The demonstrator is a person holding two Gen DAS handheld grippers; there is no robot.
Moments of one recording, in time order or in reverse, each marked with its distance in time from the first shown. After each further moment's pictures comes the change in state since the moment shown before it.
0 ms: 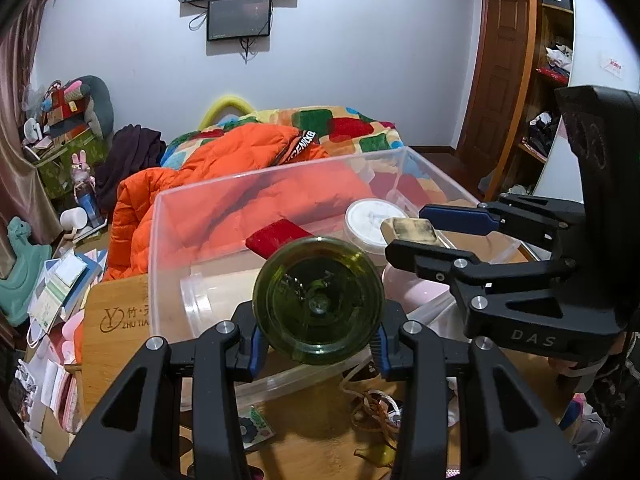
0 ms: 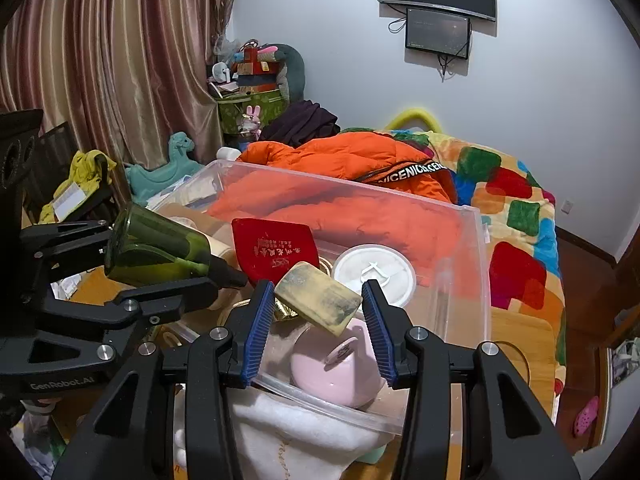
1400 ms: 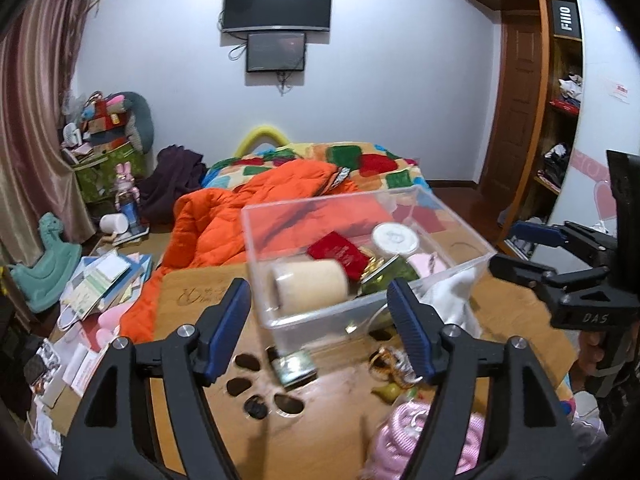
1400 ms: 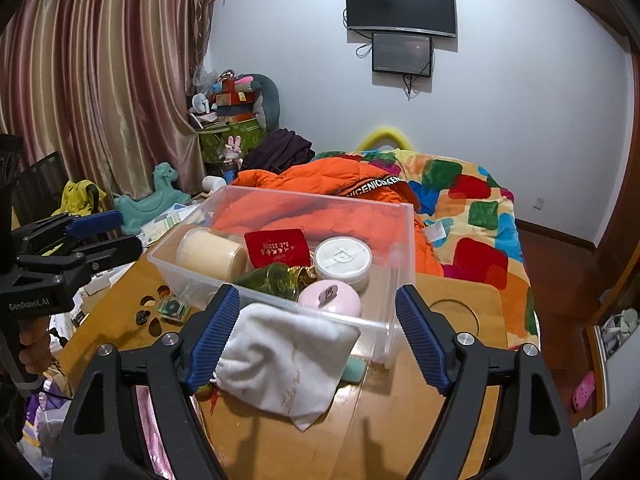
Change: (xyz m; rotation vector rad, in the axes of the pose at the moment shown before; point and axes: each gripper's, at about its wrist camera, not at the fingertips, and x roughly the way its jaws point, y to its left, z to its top) left arm -0.092 0.020 -0.023 -0.062 -0.124 0.107; right arm -0.089 0.003 -0.026 0.073 -0.094 -0.078
